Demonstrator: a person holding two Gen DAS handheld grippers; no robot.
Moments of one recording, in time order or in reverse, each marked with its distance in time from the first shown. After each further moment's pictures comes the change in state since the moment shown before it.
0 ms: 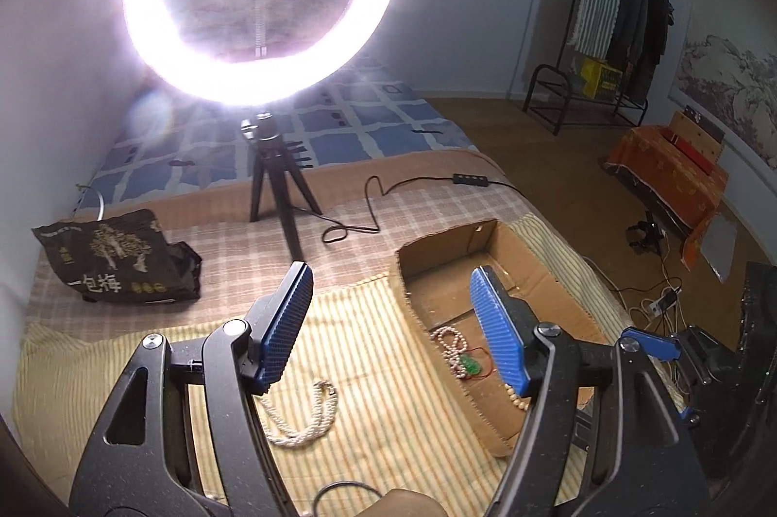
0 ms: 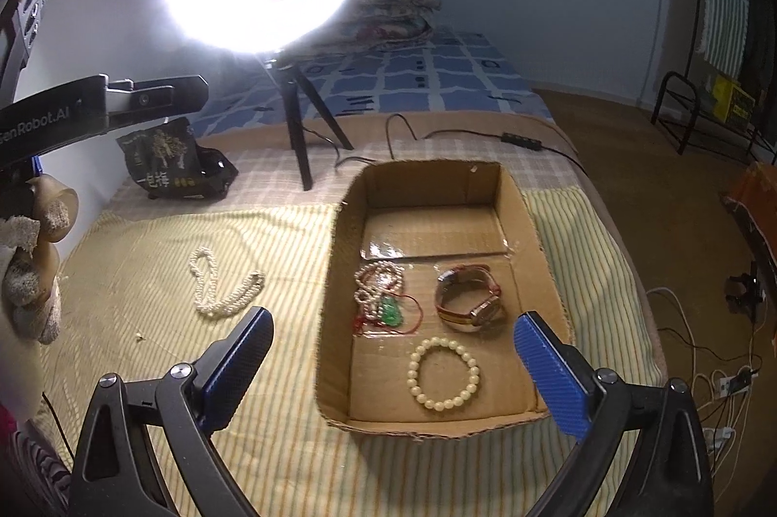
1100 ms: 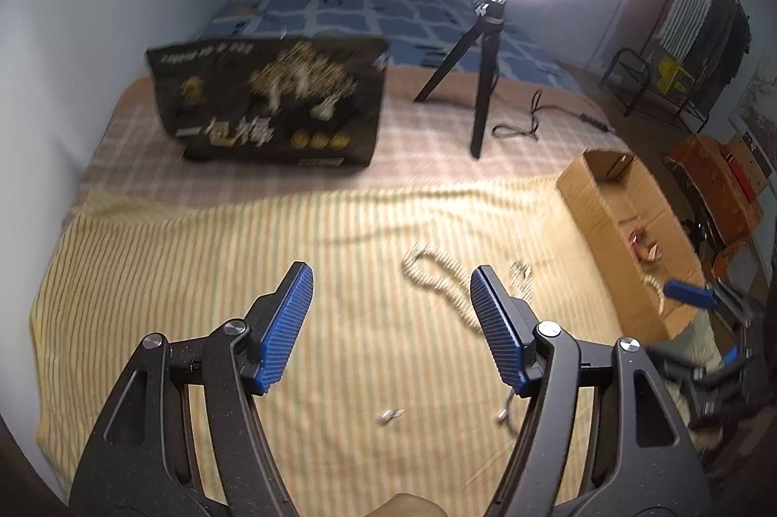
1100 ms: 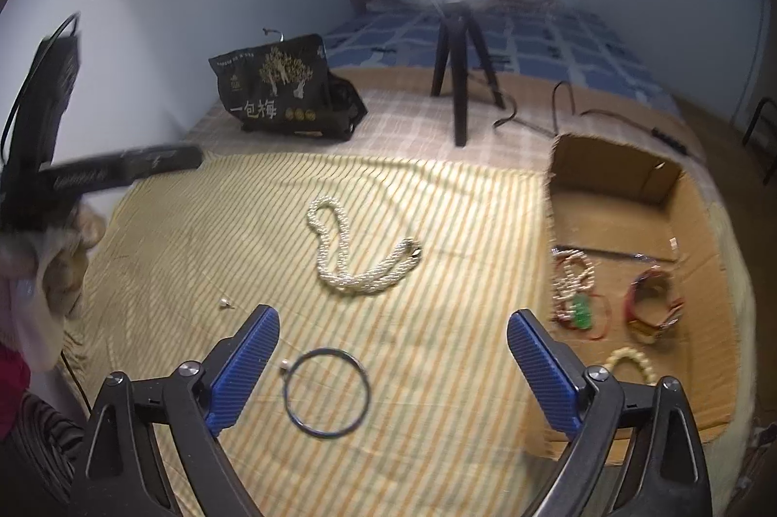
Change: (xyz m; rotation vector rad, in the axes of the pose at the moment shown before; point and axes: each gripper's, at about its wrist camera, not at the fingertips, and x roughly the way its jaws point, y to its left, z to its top) left arm -0.020 0.189 -0.097 -0.200 0.207 0.115; right arm 0.057 0.114 -0.006 -0.140 0.144 0.223
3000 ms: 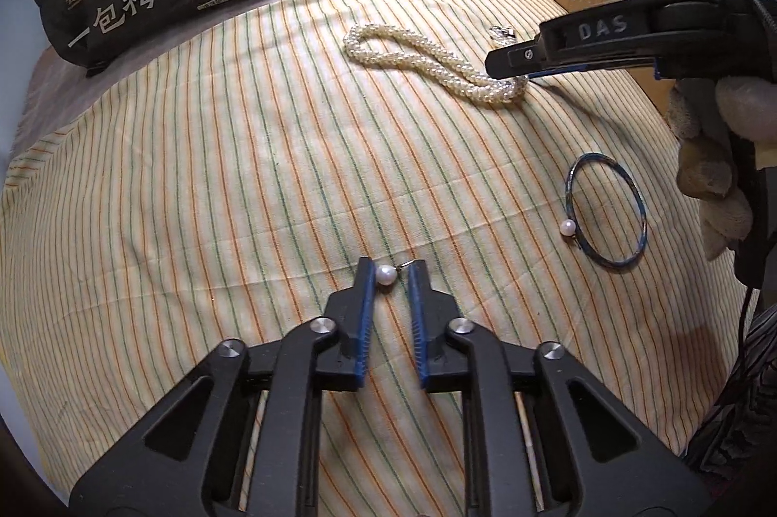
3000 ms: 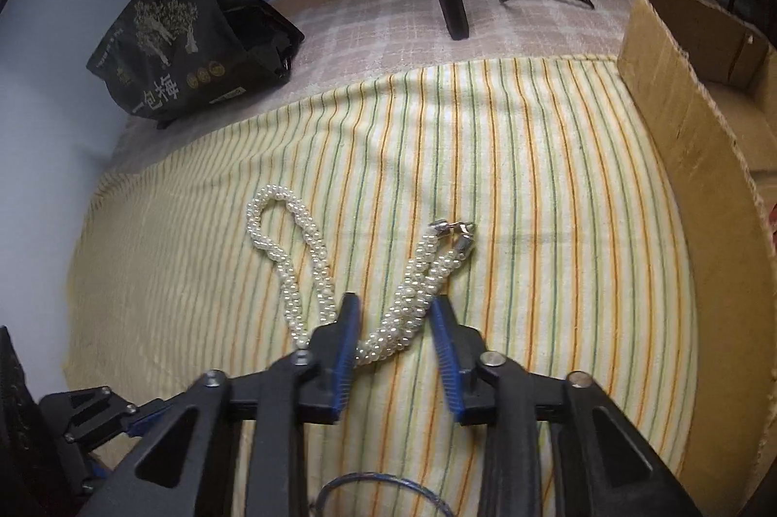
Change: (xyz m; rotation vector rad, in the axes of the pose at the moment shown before) left arm 0.073 -0.019 -0.100 0.308 0.284 -0.056; right arm 0.138 0.002 0.024 0.278 0.209 -0.016
